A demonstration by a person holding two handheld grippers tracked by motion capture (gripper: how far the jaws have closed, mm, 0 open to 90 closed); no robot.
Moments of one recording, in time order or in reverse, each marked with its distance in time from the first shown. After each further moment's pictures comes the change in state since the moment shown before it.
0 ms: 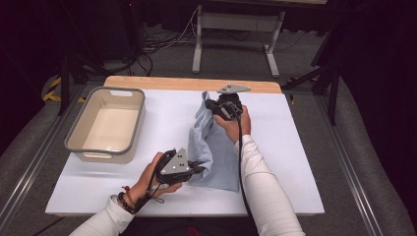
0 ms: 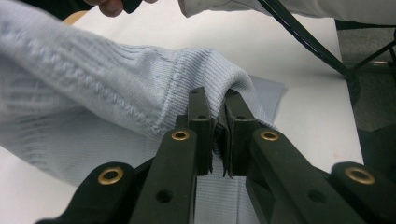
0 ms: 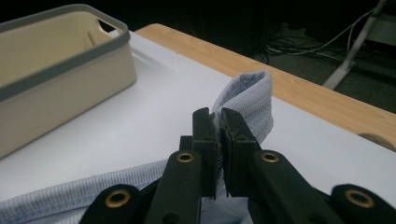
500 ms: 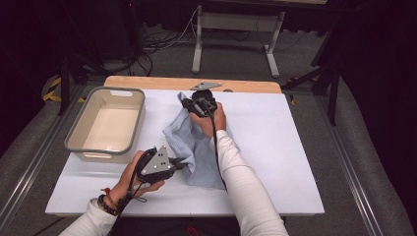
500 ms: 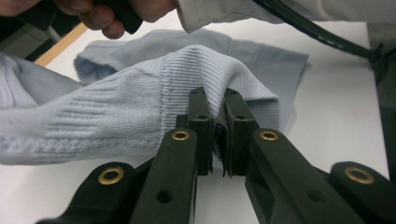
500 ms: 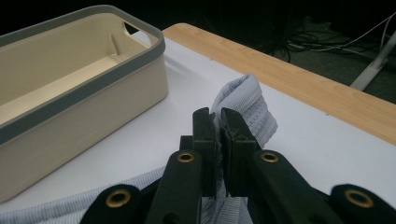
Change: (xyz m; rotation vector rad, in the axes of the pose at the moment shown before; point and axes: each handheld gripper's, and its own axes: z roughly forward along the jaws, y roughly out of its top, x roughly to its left) left arm 0.011 -0.016 -0.042 0.027 0.086 -0.005; right arm 0.045 0.022 0.055 0.032 0.053 0.002
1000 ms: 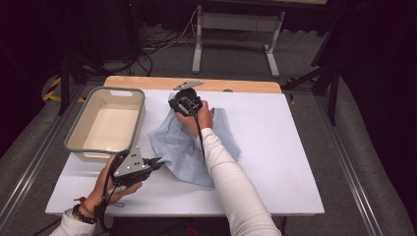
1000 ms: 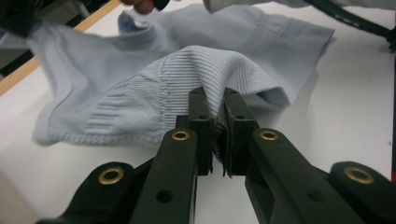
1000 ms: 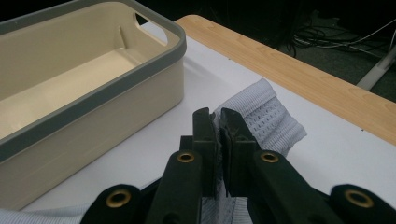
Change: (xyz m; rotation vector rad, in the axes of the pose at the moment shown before) left arm 0.008 -0.027 -0.047 0.040 0.099 -0.072; right arm 0.028 0.014 0.033 0.047 -0.002 -0.039
